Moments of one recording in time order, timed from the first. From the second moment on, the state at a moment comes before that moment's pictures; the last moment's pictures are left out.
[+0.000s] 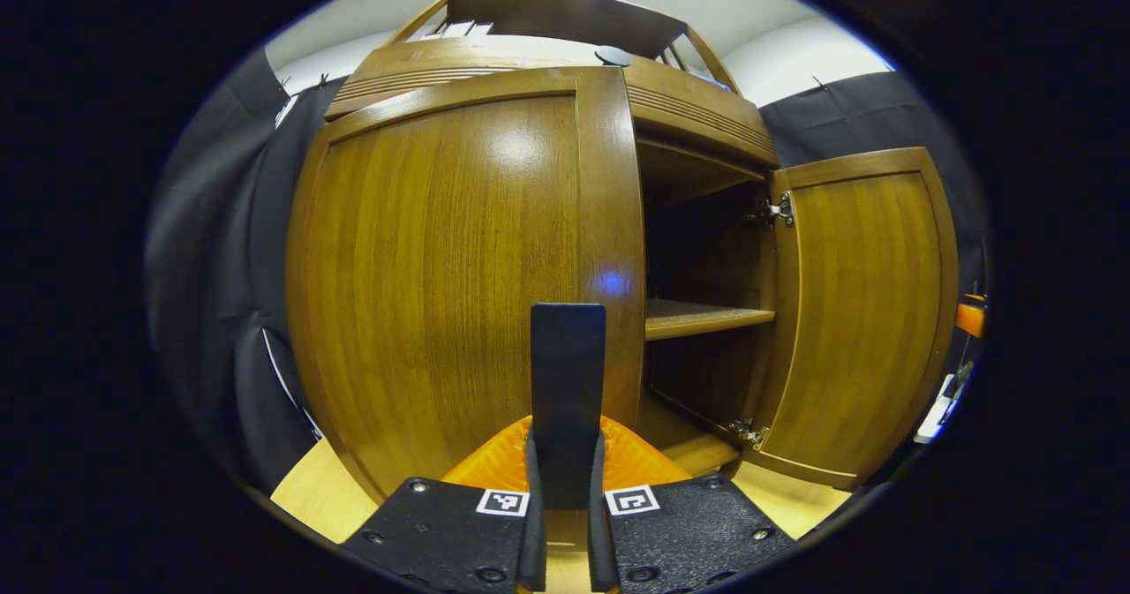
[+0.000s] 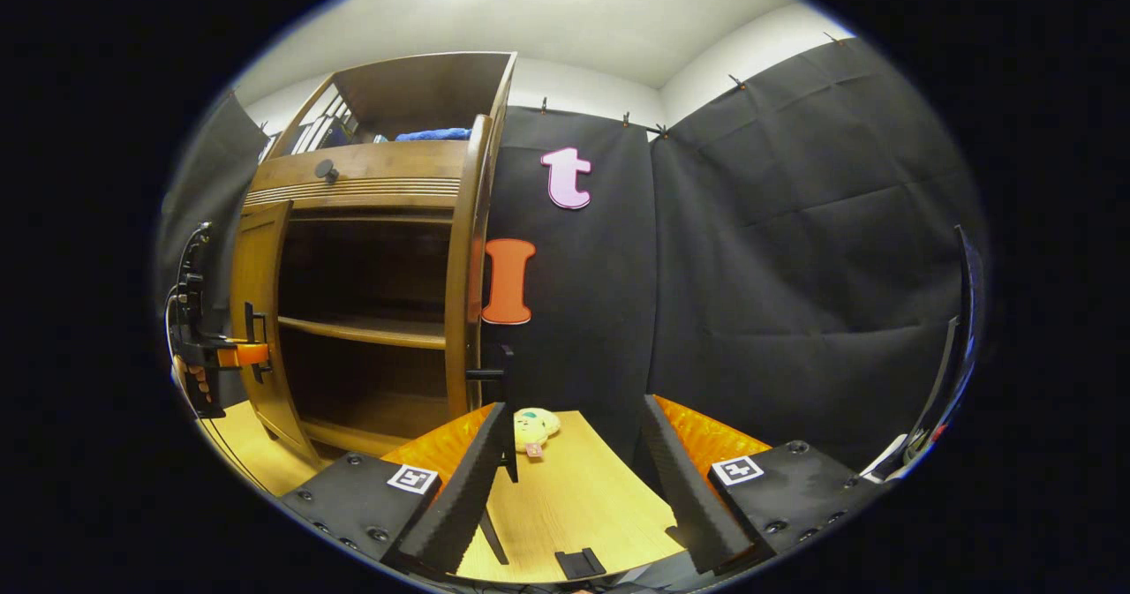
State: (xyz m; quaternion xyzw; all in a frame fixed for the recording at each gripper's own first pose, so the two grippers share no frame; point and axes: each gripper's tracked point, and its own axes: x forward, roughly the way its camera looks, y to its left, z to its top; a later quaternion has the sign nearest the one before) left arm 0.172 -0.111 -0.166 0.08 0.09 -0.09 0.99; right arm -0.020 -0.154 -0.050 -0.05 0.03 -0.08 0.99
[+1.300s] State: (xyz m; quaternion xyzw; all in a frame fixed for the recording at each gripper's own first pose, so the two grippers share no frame) left arm 0.060 -0.007 -0.124 0.08 0.09 -0.08 0.99; right arm -0.041 -0.078 -0.034 -0.08 0.02 -0.04 1.00
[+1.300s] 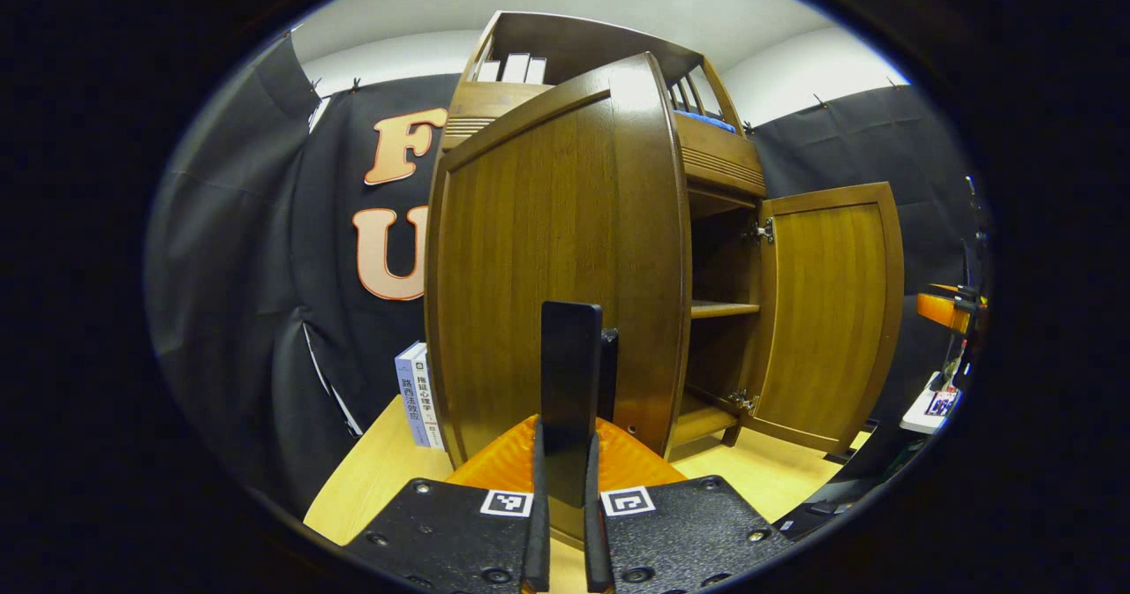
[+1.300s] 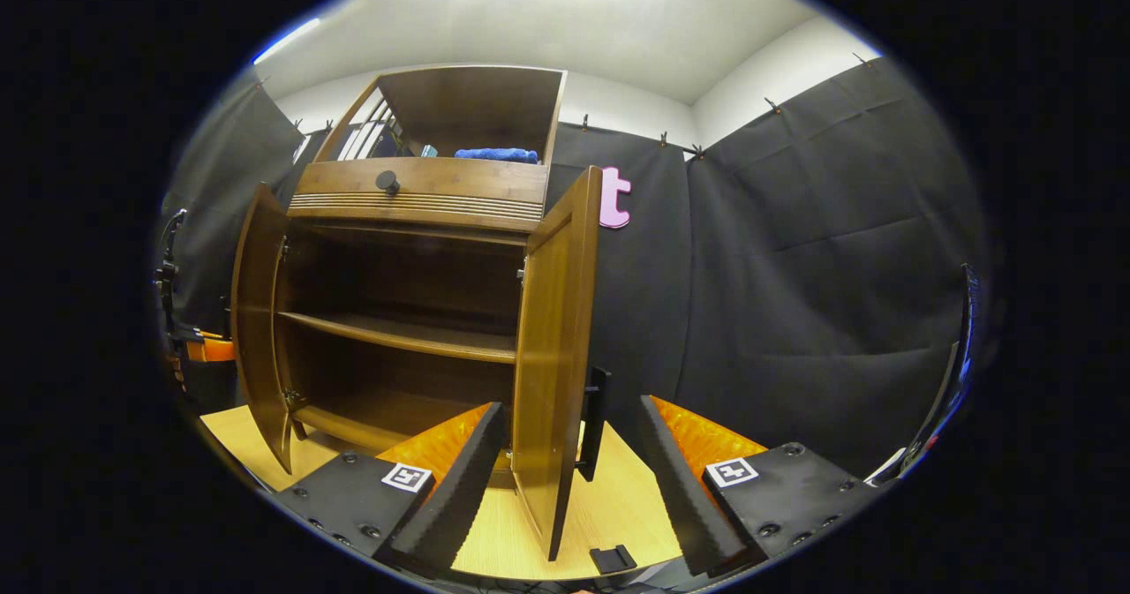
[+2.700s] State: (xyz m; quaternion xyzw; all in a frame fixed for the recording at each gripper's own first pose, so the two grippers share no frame) left arm 0.035 0.110 -0.099 0.08 0.08 0.01 0.99; right arm -0.038 -0.053 -0.019 -0.08 0.02 -0.02 1.00
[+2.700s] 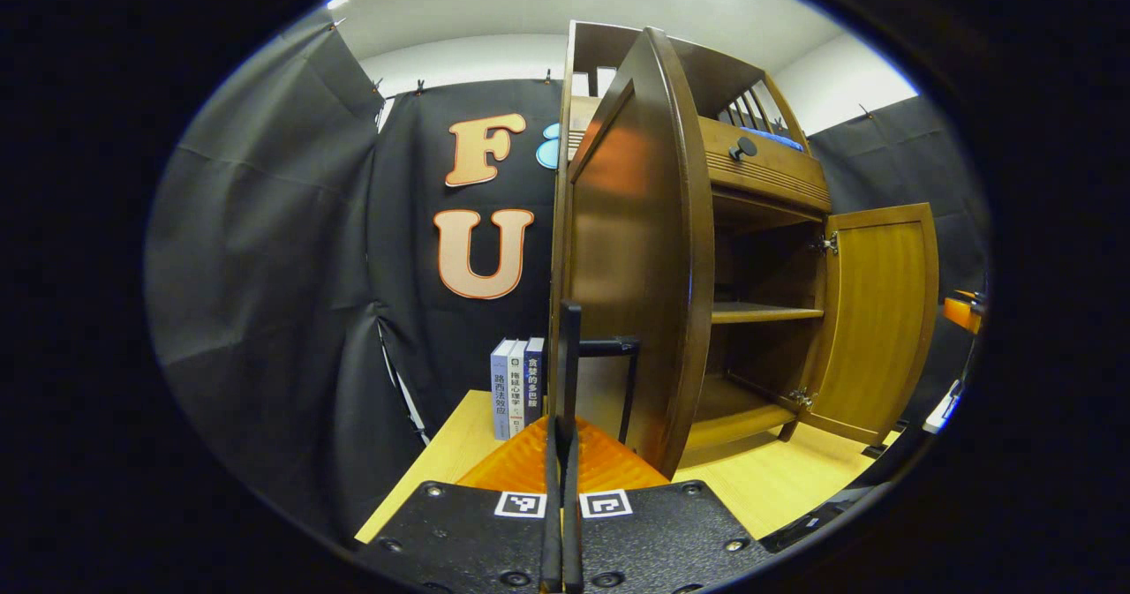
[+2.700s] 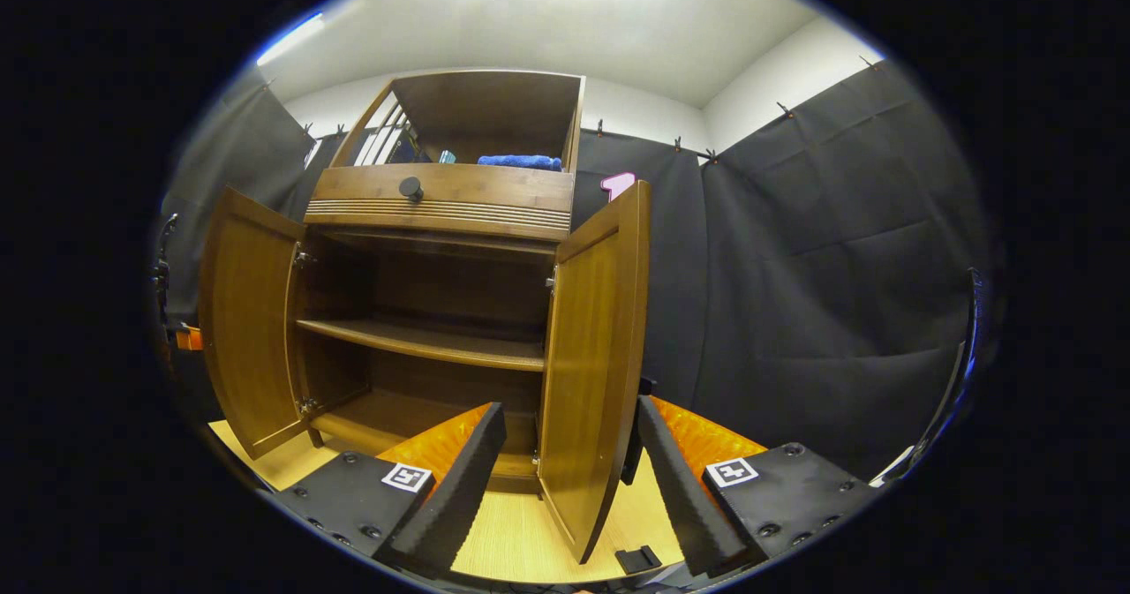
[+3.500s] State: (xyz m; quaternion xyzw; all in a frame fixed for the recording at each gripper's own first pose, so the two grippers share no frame) left arm -0.011 0.124 -0.106 0.05 0.10 0.04 0.99; right arm -0.025 -0.074 -0.028 -0.06 0.04 -0.04 1.00
